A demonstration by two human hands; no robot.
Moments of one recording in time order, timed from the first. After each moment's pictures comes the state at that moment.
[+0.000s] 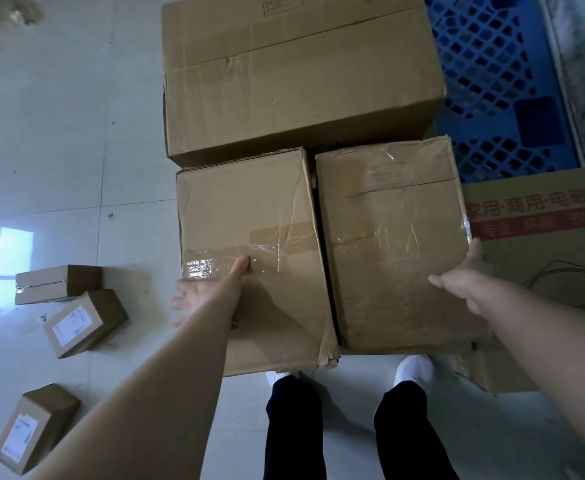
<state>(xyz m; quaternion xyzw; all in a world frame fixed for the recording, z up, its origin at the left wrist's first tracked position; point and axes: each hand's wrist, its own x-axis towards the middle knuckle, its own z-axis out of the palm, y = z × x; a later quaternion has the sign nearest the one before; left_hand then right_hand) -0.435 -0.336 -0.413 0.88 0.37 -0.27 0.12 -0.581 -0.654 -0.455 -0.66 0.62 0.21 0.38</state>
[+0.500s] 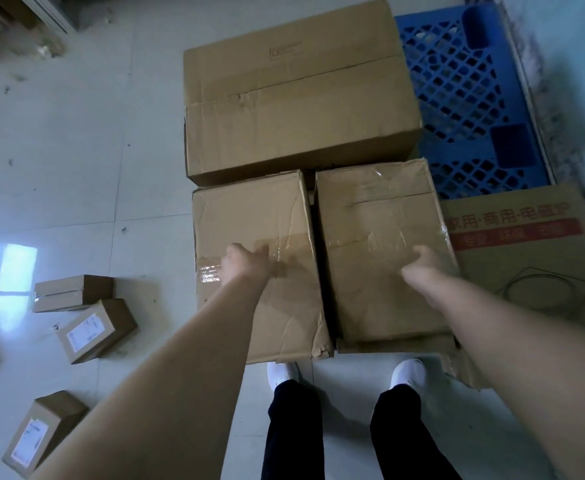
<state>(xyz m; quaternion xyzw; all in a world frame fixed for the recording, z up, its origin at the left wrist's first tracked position) -0.428 -0.384 -0.347 0.90 0.22 -0.28 0.25 -0.558 -0.609 -0.384 -0.73 0.55 0.20 0.34</state>
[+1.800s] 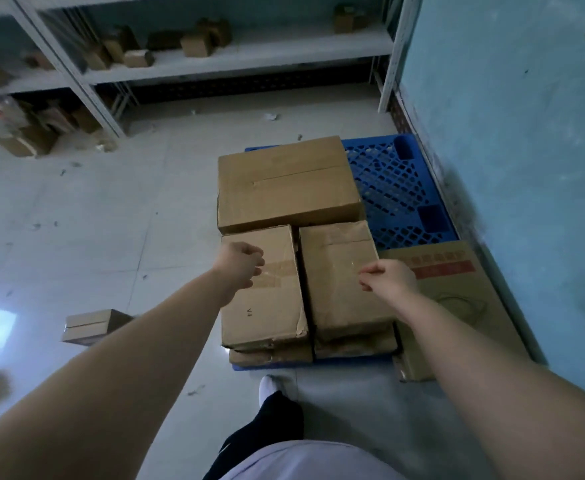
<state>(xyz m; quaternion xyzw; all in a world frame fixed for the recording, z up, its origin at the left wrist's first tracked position) -0.533 -0.332 -0.086 0.85 0.02 -0.30 0.42 -0.672 -0.544 -0.121 -0.77 0.42 0.07 0.48</state>
